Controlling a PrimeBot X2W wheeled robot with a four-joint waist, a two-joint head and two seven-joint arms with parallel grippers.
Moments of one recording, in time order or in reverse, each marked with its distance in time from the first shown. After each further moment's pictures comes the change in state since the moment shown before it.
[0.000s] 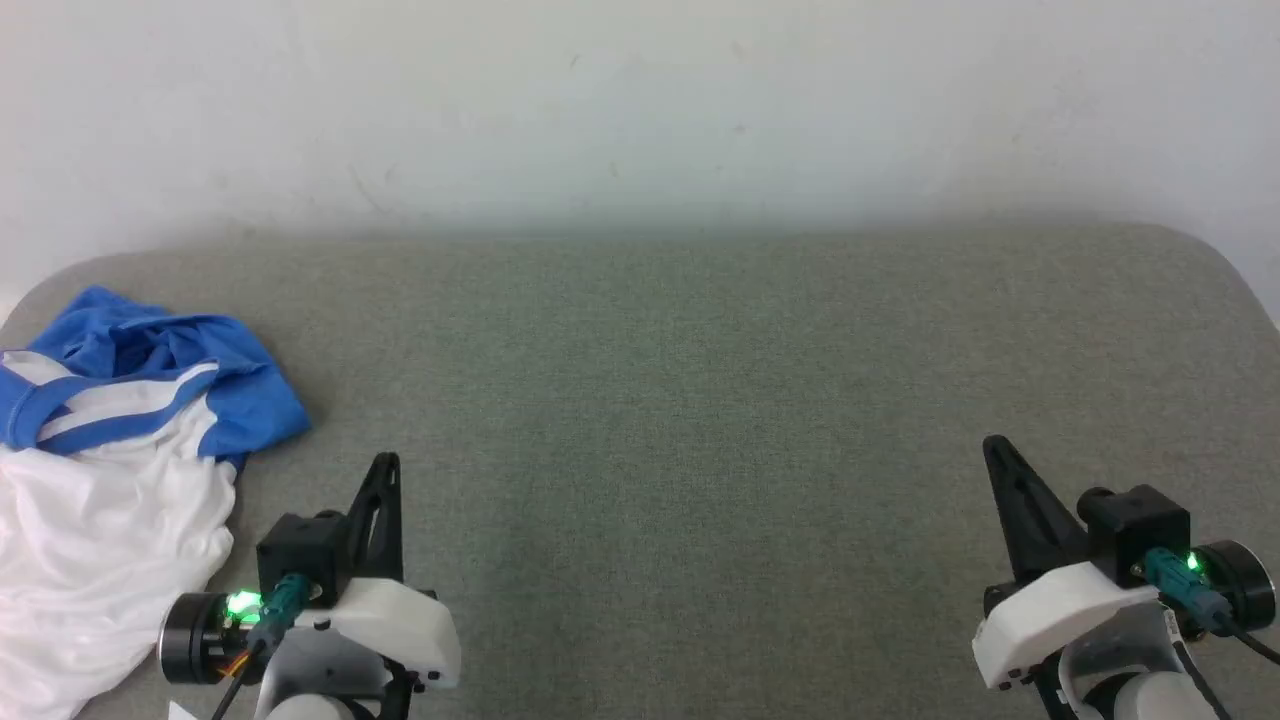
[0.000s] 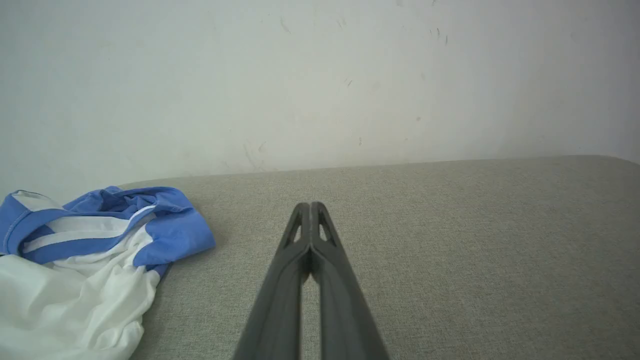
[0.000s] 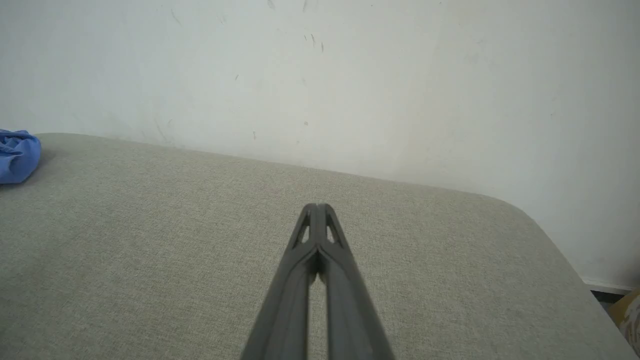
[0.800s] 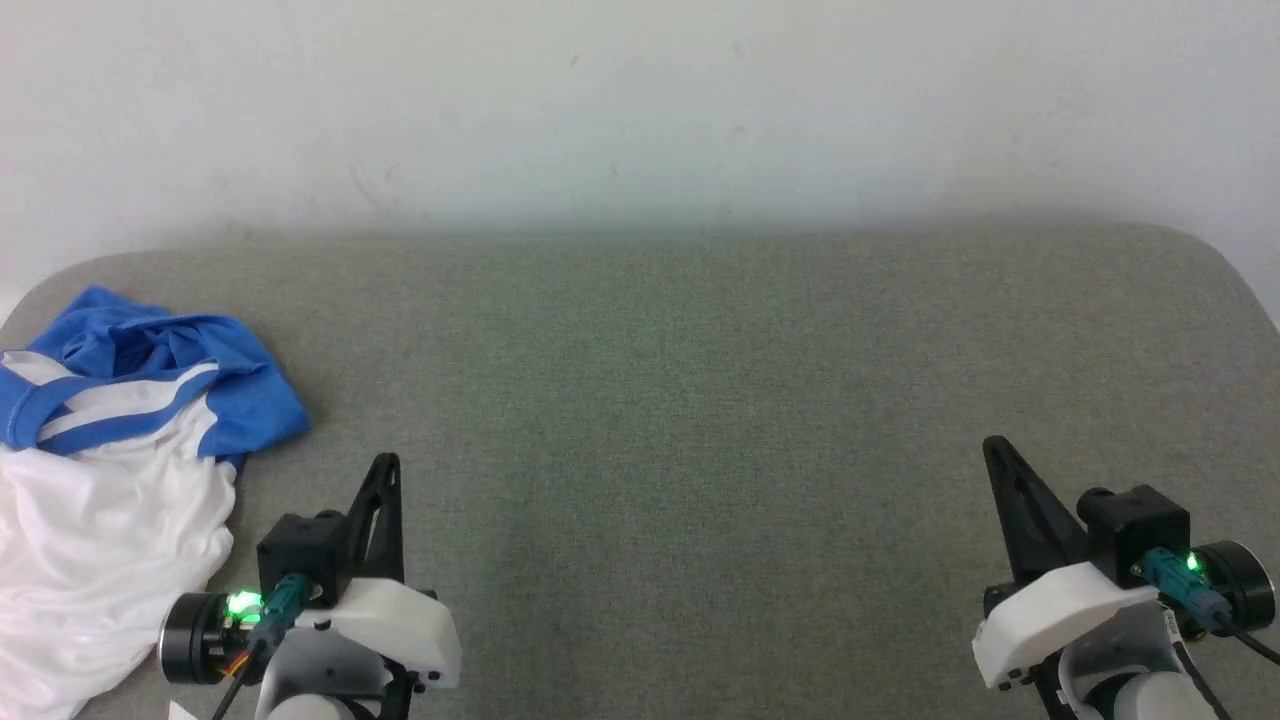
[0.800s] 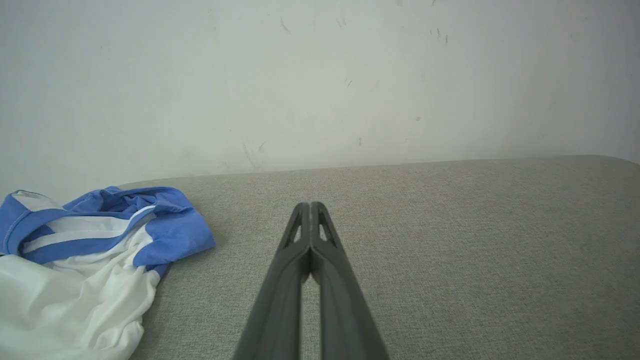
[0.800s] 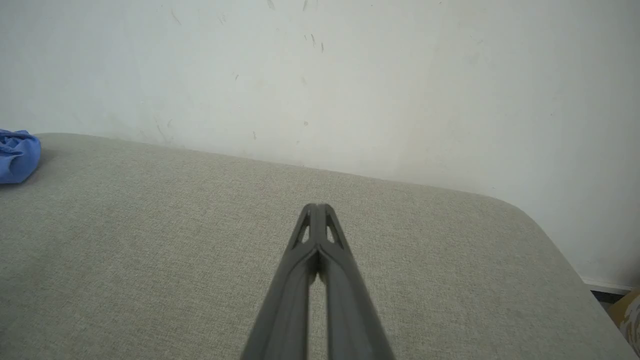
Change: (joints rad) left arm 0.000 0.000 0.000 0.000 0.000 0.000 0.000; right arm 0.000 0.000 0.000 0.000 0.000 0.000 0.000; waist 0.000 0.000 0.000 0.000
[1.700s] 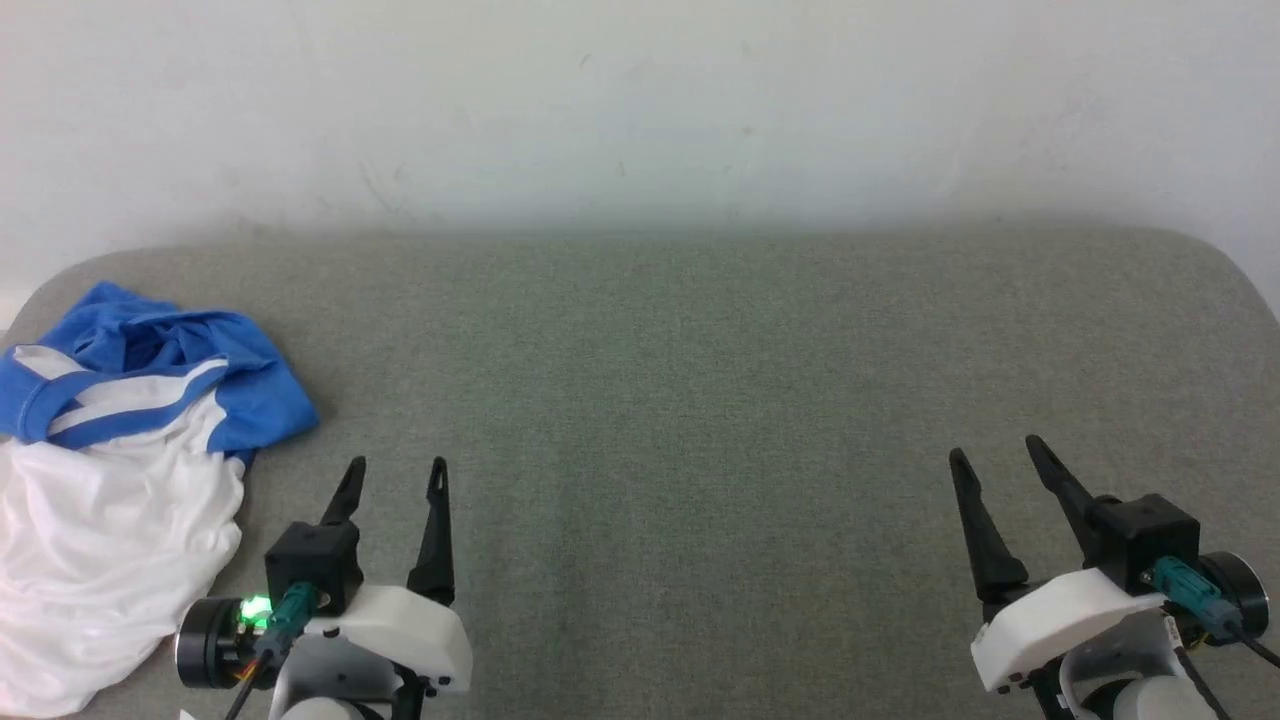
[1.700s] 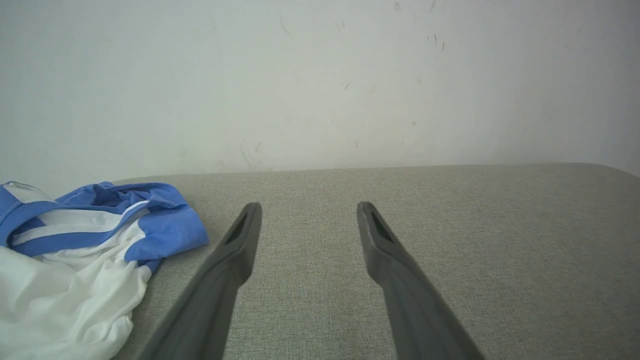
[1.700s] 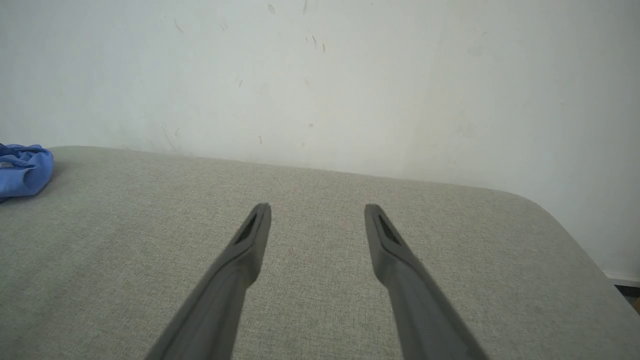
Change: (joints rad) left arm 0.000 0.001 -0.022 0.025 -0.032 0.012 -0.037; right arm 0.000 -0.001 -0.002 0.035 0.049 0.000 -0.039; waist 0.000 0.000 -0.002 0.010
